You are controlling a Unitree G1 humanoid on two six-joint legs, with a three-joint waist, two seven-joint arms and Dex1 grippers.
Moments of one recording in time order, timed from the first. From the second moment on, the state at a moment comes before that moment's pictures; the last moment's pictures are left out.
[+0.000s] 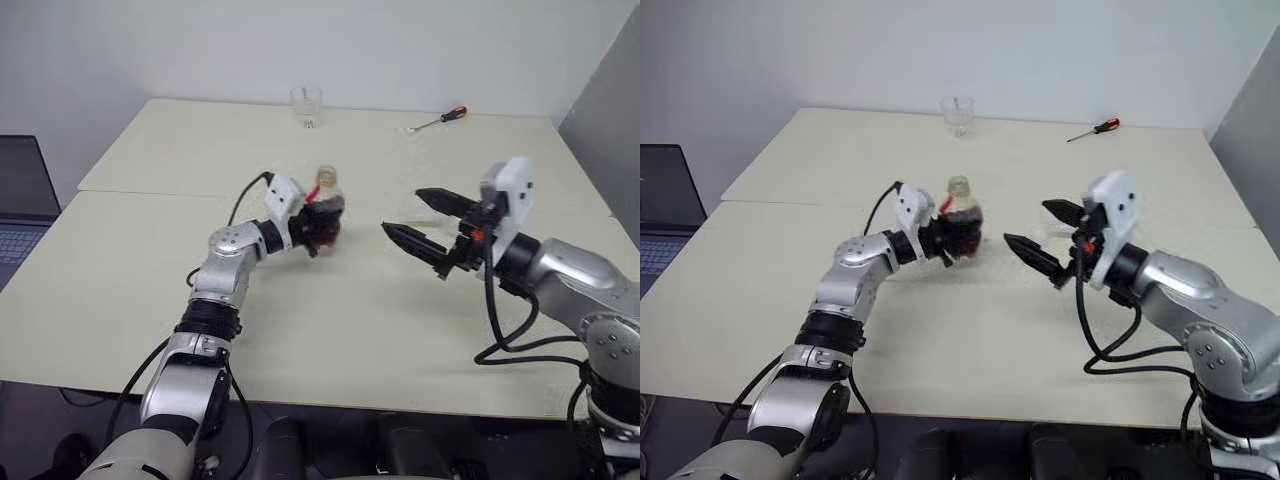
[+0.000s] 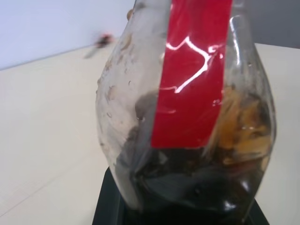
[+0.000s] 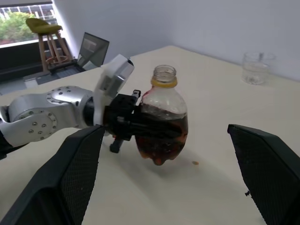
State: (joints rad) left arm -0.75 0.31 0.02 0.57 -0.19 0.05 -0.75; right arm -0.51 -0.58 -0.07 -0.60 0.84 0.91 0.36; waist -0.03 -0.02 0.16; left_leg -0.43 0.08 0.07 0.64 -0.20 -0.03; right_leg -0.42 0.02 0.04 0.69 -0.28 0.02
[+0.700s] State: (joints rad) left arm -0.94 0.43 0.24 1.18 -0.15 -0.22 -0.30; right arm -0.64 -0.40 0.18 -0.50 0.67 0.86 0.48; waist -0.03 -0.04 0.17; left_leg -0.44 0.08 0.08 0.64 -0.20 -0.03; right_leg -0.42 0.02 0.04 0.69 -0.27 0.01
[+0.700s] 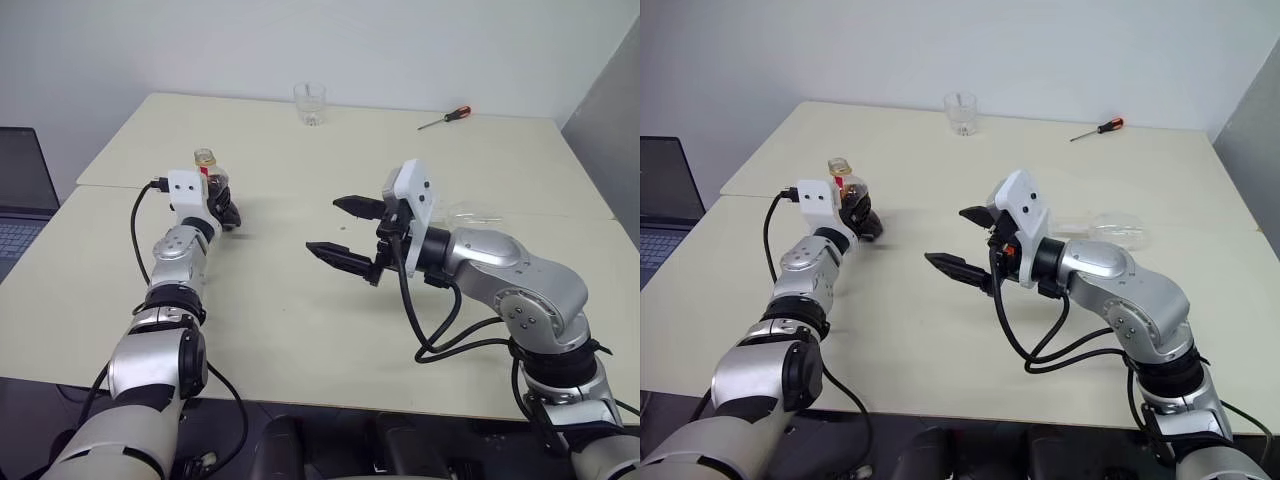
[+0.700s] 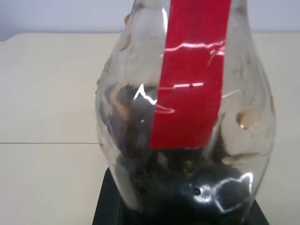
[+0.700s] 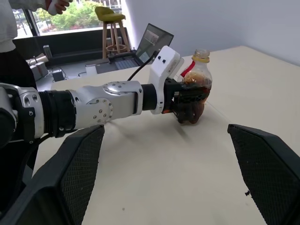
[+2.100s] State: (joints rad) left arm -0.18 0.38 0.23 0.21 -0.31 0.10 -0.47; right arm -0.42 -0.39 -0.05 -0.47 0.77 0.93 0.43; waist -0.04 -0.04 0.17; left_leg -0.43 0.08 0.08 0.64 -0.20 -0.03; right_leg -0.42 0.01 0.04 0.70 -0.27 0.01
